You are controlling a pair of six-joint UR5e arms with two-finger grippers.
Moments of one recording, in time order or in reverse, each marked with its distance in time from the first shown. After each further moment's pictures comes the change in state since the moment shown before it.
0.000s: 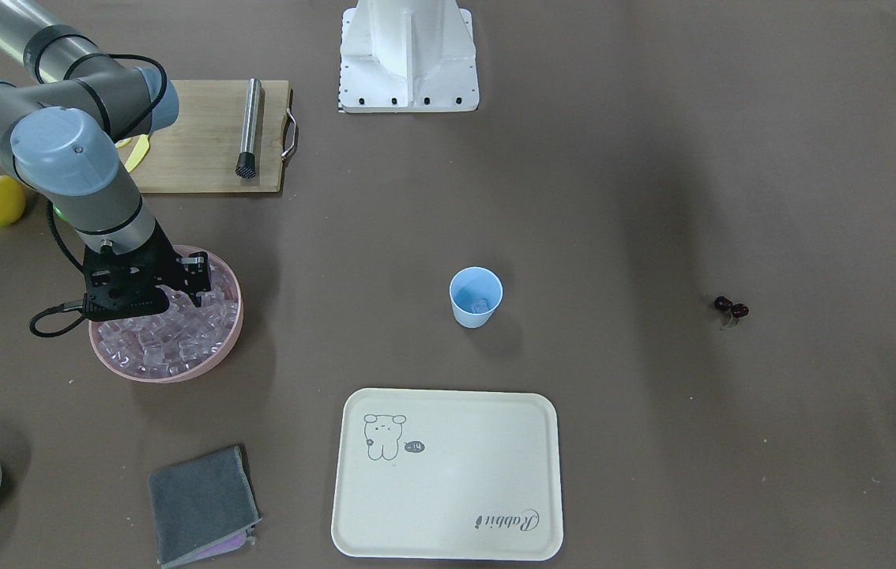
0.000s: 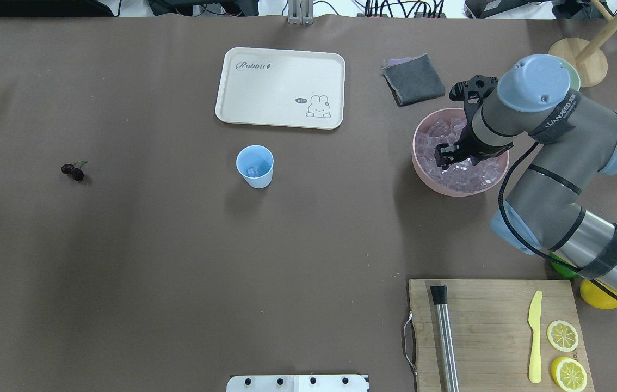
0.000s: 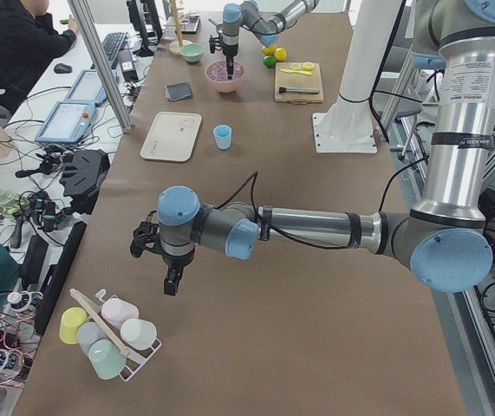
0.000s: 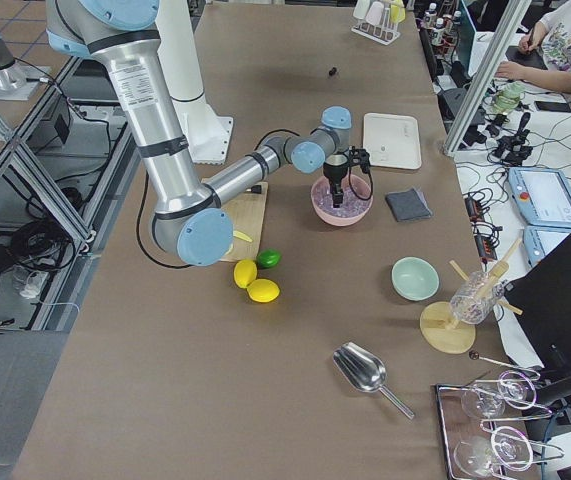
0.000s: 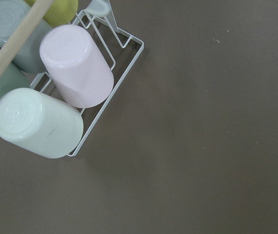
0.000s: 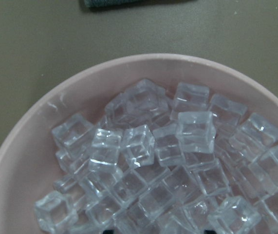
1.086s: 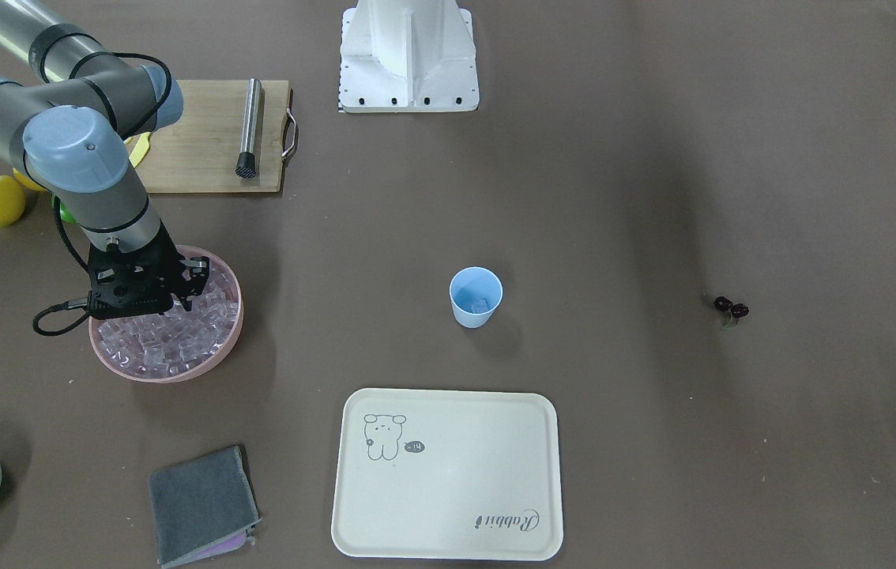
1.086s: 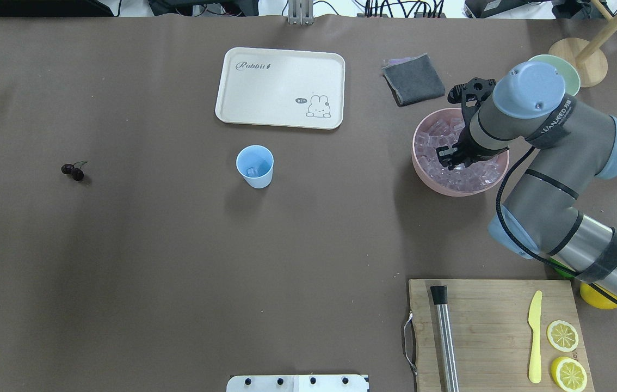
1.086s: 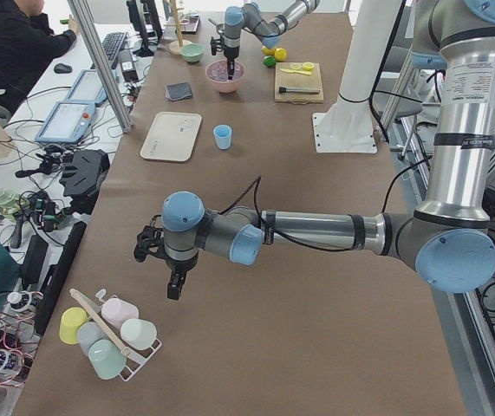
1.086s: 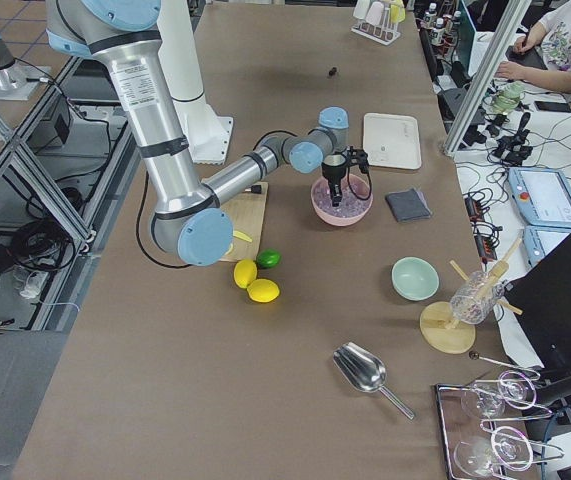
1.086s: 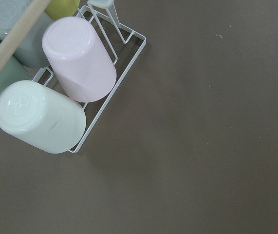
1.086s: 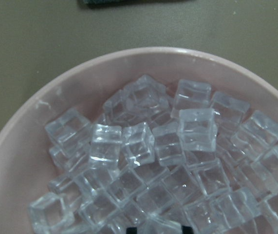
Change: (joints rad) left arm 0.000 0.019 0.006 -0.029 0.000 -0.001; right arm -0.005 -0.001 0.007 0.000 -0.032 0.006
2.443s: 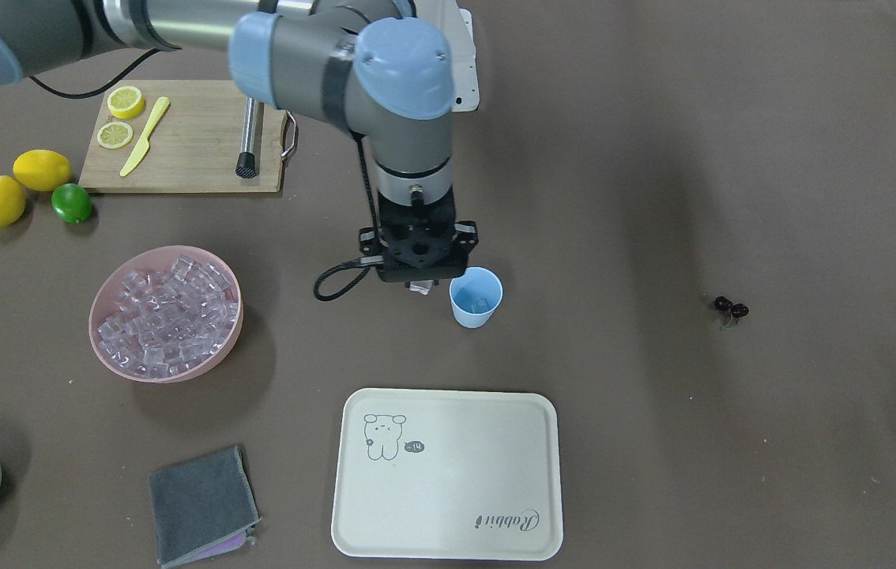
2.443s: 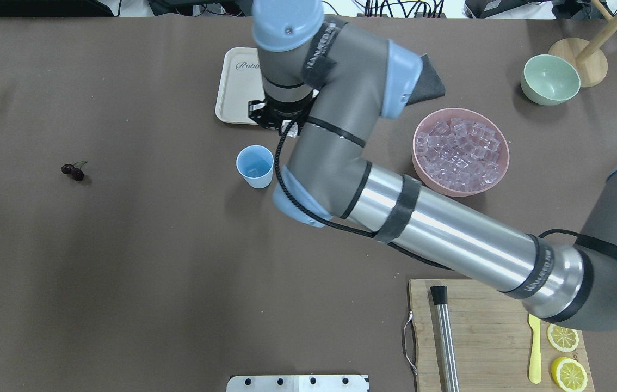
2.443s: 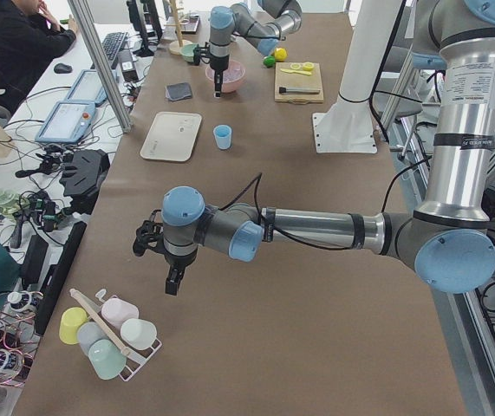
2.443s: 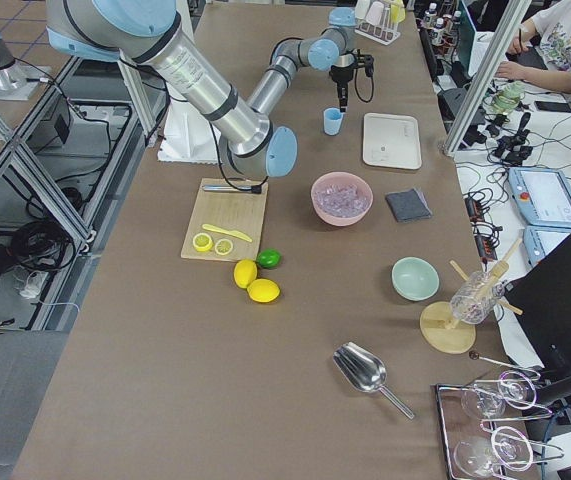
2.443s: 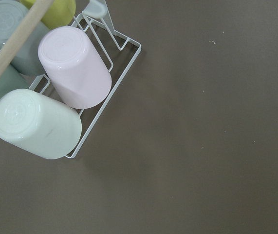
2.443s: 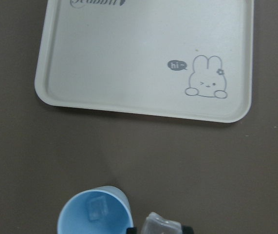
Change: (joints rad) left arm 0.000 -0.007 -0.018 -0.005 0.000 -0.003; right arm -0.173 0.707 -0.359 -0.203 -0.083 0.300
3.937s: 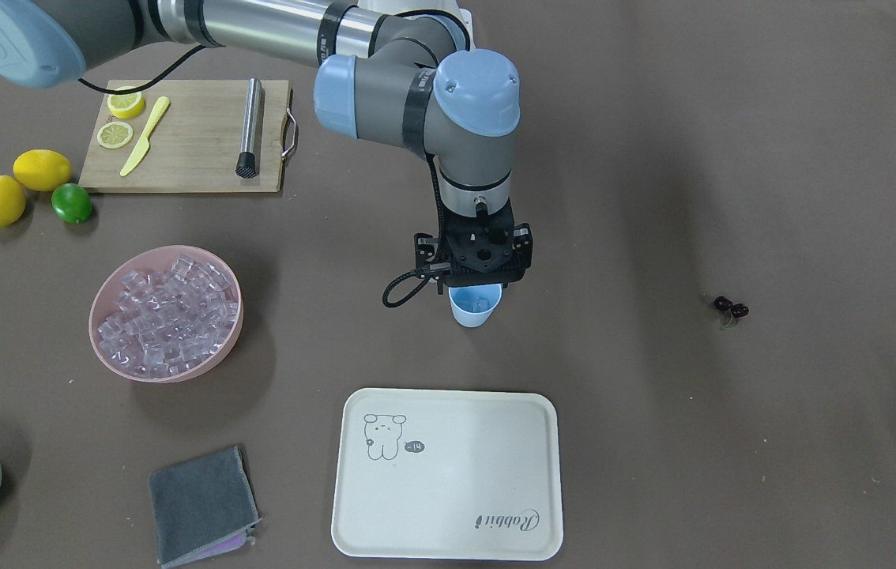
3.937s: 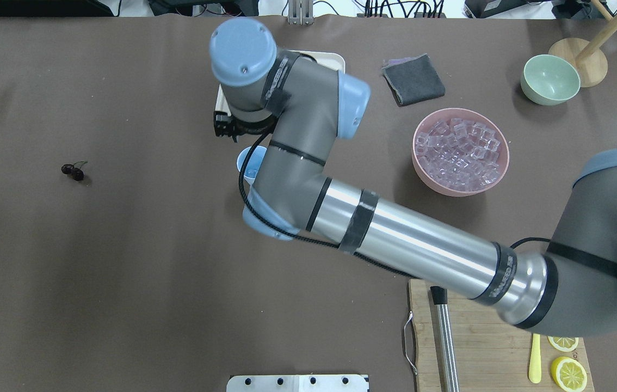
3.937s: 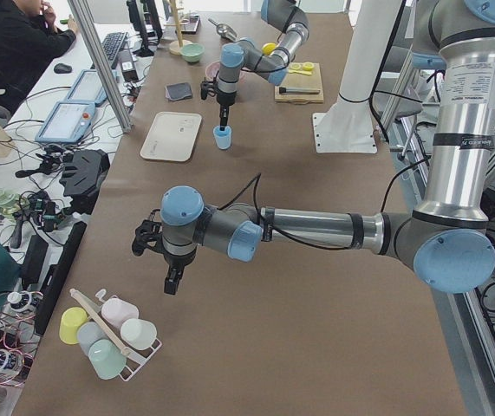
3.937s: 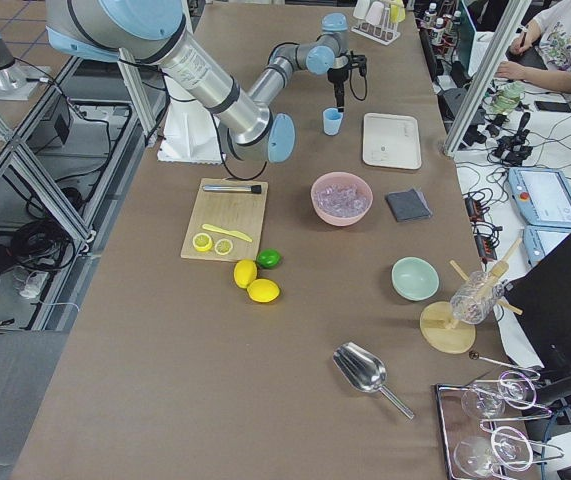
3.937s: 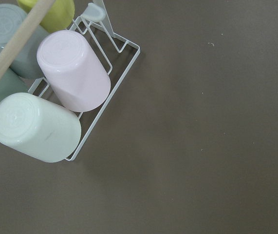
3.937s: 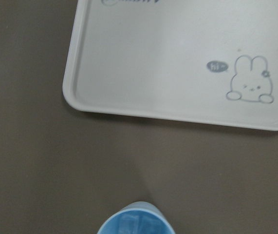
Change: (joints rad) left arm 0.000 0.003 0.000 0.000 -0.002 0.002; right arm 0.002 0.035 -0.094 0.099 -0.004 0.020
